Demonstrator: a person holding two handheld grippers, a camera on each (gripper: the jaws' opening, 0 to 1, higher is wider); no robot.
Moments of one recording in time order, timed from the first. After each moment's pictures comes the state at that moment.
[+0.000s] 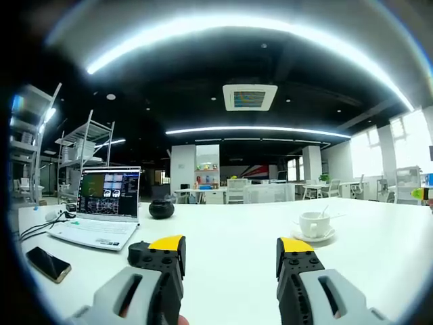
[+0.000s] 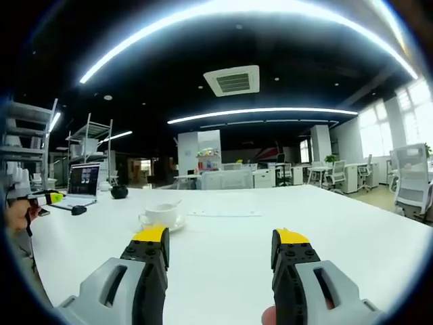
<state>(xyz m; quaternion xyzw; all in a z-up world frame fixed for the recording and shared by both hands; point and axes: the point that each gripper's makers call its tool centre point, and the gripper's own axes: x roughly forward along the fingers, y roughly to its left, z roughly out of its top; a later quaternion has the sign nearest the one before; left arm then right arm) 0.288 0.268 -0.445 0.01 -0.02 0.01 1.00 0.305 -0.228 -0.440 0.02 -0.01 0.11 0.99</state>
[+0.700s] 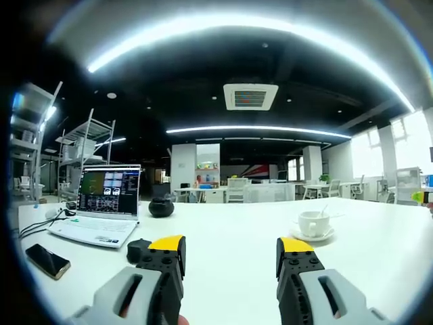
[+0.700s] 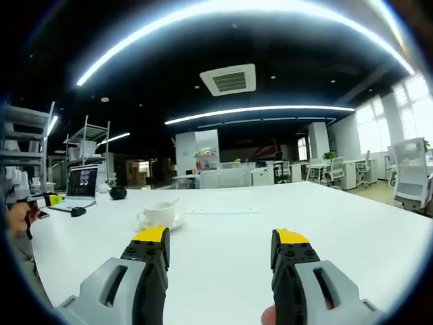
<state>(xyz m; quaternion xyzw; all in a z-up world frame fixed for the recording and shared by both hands) 0.286 0.264 -0.447 0.00 -0.02 0.02 1.00 0.302 -0.232 -0.448 0.03 0.00 0.11 0.99</state>
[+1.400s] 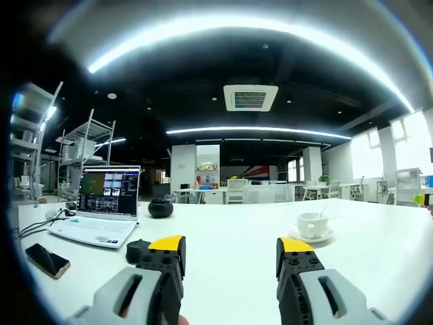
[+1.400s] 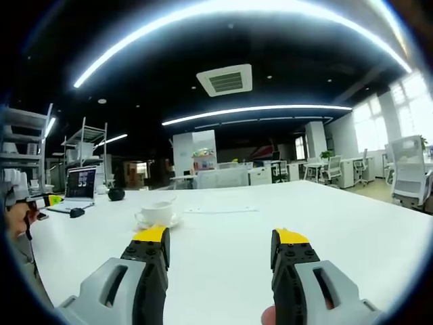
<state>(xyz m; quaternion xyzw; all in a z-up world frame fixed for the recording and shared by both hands) 0.285 0.259 -0.443 0.00 -0.02 0.01 1.00 0.297 -0.239 -0.451 0.03 0.00 0.10 0.99</state>
